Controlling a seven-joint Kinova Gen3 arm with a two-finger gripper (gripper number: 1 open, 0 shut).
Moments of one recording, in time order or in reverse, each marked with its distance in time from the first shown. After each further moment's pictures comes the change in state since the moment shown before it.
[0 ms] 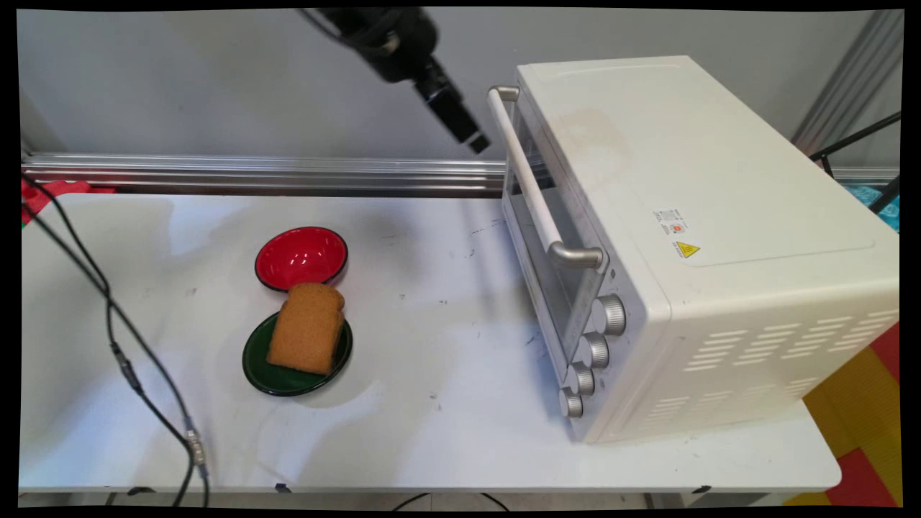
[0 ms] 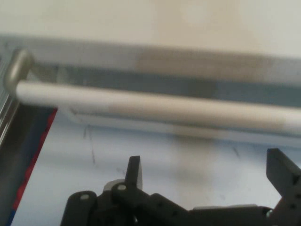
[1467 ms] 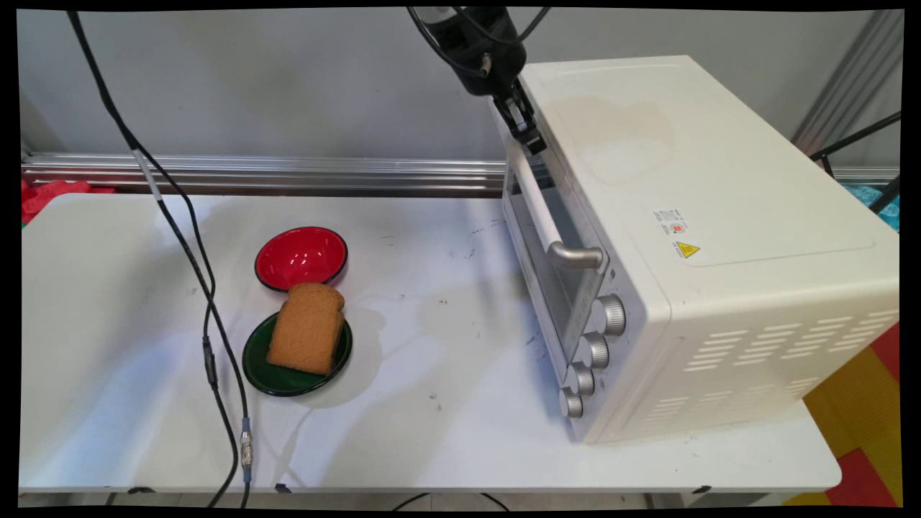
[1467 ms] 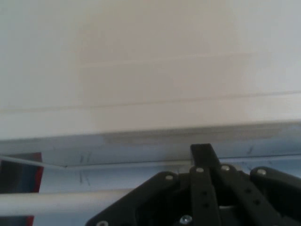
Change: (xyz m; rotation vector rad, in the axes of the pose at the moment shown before) arm 0.063 -0.014 0.078 -0.061 -0.057 0.162
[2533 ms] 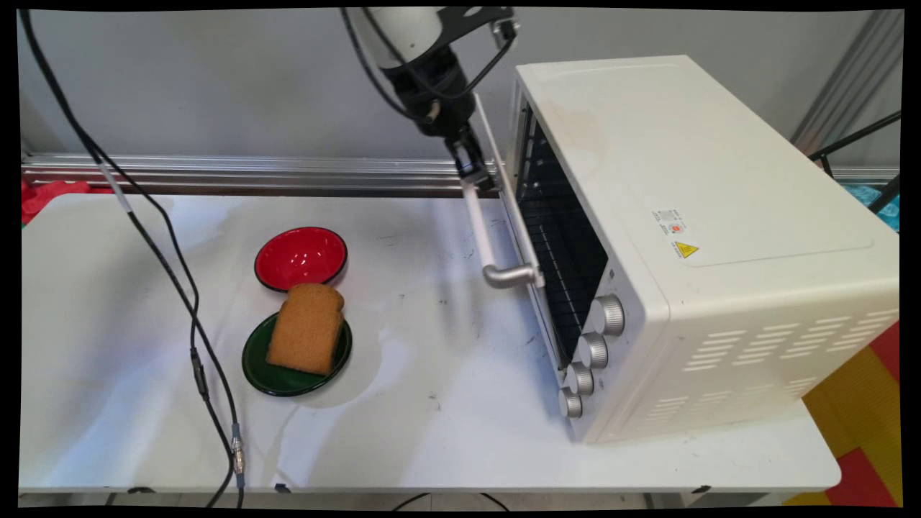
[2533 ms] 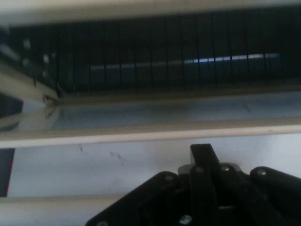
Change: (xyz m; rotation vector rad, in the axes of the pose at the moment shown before) arm -0.055 0.005 0.013 -0.023 -0.102 -0.006
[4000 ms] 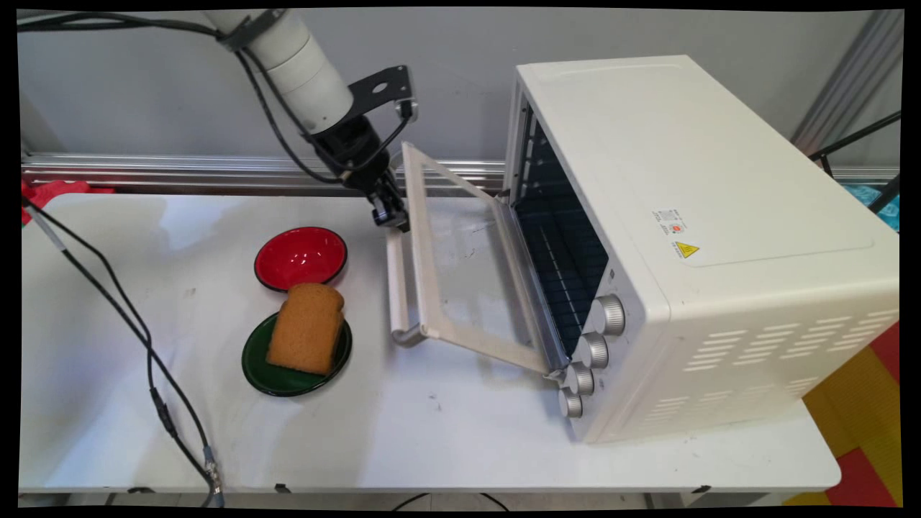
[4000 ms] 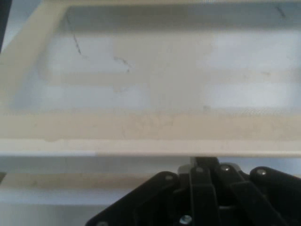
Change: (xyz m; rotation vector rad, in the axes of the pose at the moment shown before) arm -0.122 -0.015 0.032 0.006 -0.061 -0.053
